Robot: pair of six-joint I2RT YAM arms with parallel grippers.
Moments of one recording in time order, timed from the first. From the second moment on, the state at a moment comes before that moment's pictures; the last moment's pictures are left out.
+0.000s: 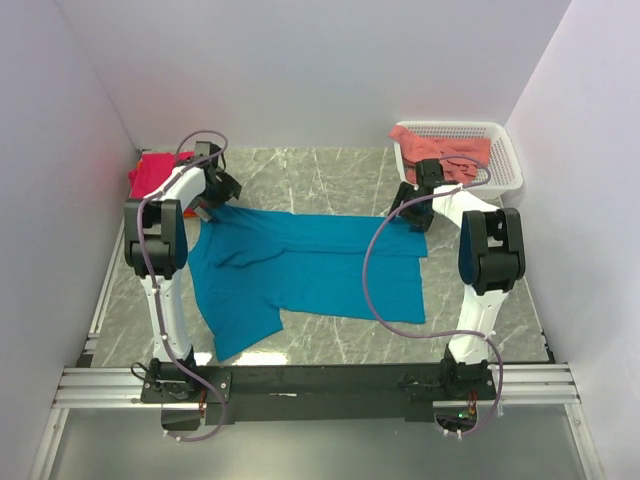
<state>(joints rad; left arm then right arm) -0.05 2.17 1.69 -0.65 -0.14 -0.90 0.08 1.99 1.38 -0.46 -0.06 0.49</state>
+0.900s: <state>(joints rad) -0.26 1.33 1.04 -0.83 -0.21 -0.99 0.18 1.45 1.03 -0.41 -0.01 0.50</state>
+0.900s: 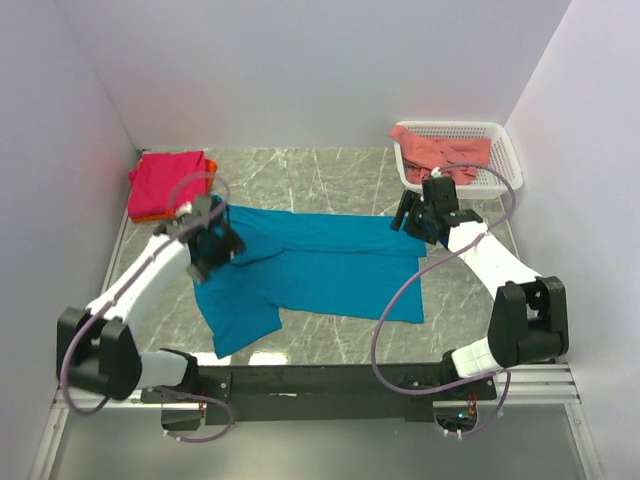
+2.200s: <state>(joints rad) -0.49 1.18 0.55 -0.96 -0.01 -1.27 0.16 1.08 0.65 -0.53 0.05 0.62</state>
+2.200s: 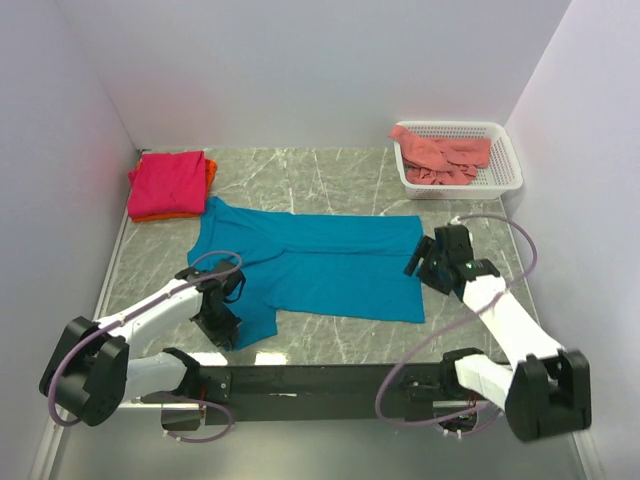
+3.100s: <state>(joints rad) -0.49 1.13 0.58 -0.88 -0.02 -1.22 0.16 0.93 0.39 -0.60 -0.05 0.83</state>
